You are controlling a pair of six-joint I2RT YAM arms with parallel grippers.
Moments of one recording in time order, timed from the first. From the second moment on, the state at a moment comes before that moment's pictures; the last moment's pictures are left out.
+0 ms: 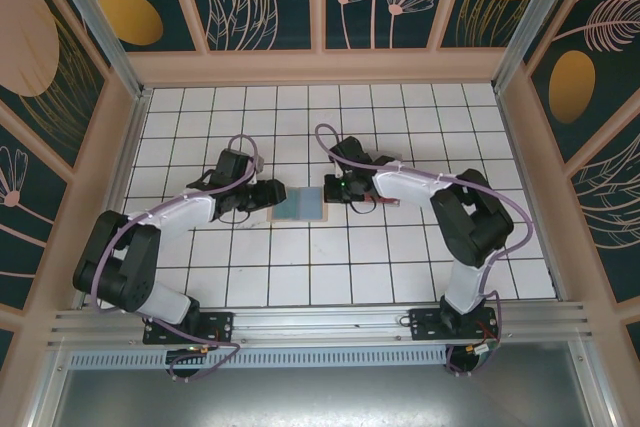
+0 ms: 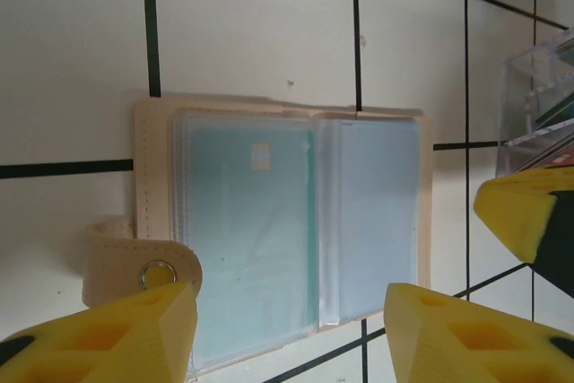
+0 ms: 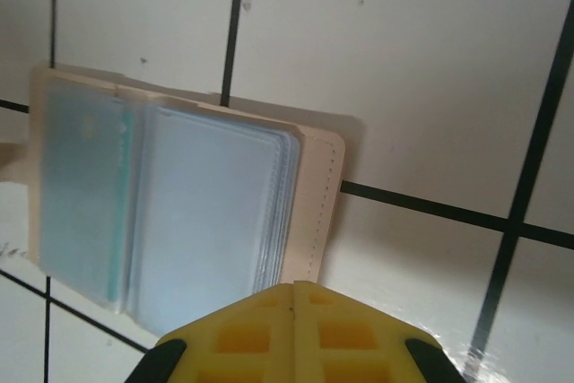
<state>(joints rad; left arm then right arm) -0.39 1.51 0.75 -0.16 0.37 -0.62 0.68 1.83 1.13 -0.36 -0.20 0.57</state>
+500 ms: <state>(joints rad) -0.41 1.61 0.75 -0.17 0.36 -0.62 0.71 1.90 1.13 -0.34 -0.19 0.61</state>
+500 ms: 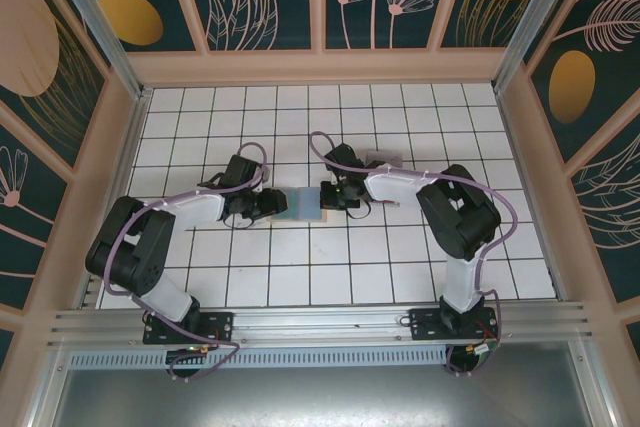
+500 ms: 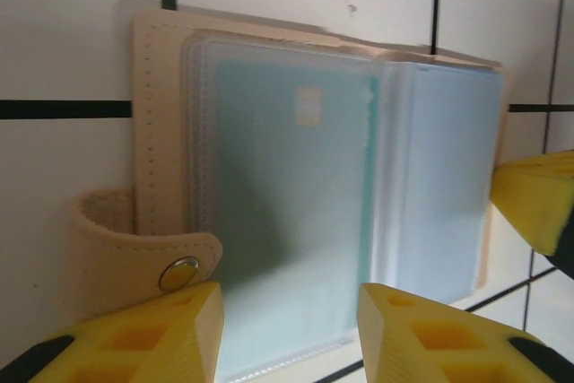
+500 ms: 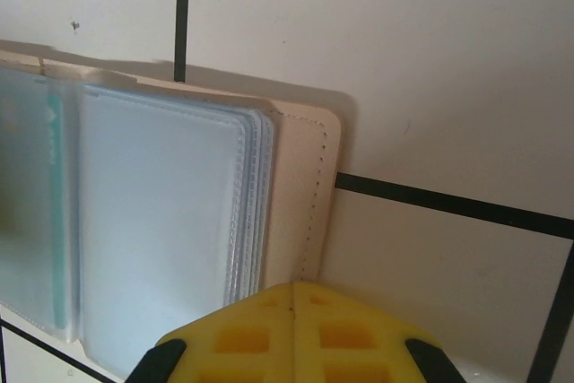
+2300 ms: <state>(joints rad) -0.44 1.63 0.78 -0.11 0.45 -0.61 0.72 1.92 1.16 -0.36 -0.18 0.63</state>
